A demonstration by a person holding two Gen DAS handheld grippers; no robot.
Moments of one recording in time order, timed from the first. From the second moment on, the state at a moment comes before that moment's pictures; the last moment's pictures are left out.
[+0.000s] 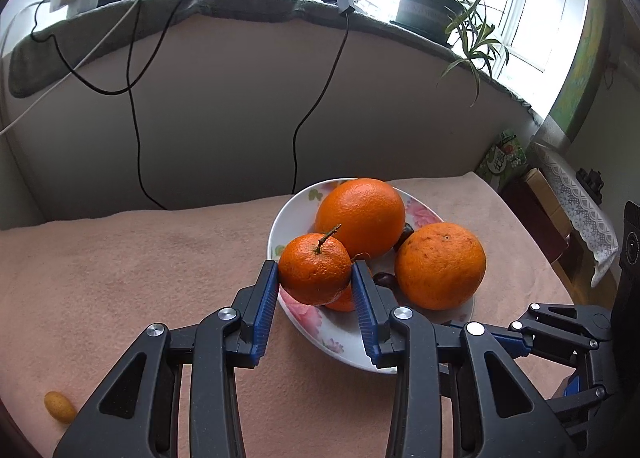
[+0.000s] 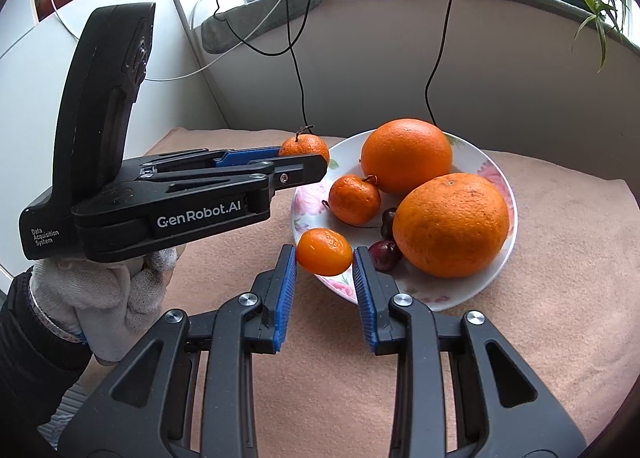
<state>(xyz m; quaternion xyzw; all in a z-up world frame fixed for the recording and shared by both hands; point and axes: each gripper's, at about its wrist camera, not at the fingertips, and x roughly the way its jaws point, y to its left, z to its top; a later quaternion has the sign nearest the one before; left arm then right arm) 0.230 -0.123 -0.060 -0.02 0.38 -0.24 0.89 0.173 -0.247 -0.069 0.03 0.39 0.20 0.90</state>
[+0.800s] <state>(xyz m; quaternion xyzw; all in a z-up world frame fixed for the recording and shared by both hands) 0.243 -0.125 -0.065 -0.02 0.40 -0.24 0.89 0.184 -0.236 -0.075 0.00 0.40 0.18 0.90</state>
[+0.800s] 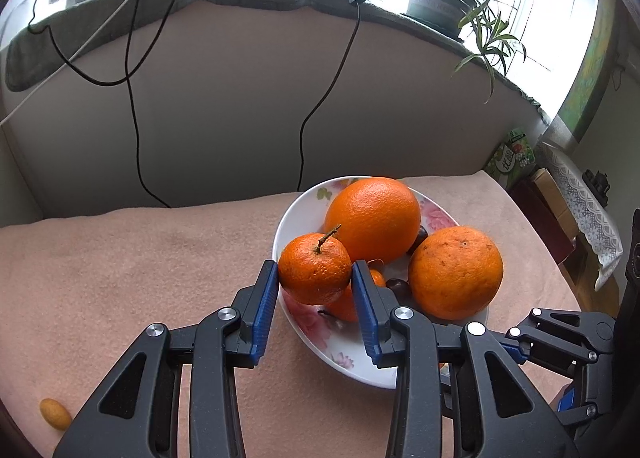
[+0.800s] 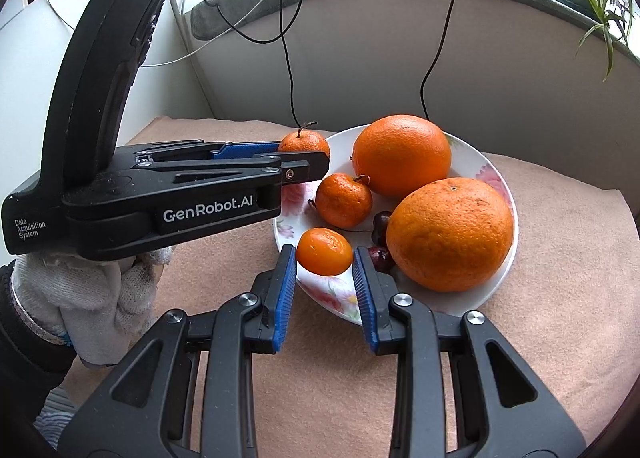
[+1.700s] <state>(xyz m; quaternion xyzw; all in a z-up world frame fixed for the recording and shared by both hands) 0.231 -0.136 -0.049 0.00 0.38 -0.25 0.89 0.169 -0.245 -0.063 0.01 0.38 0.17 0.91</state>
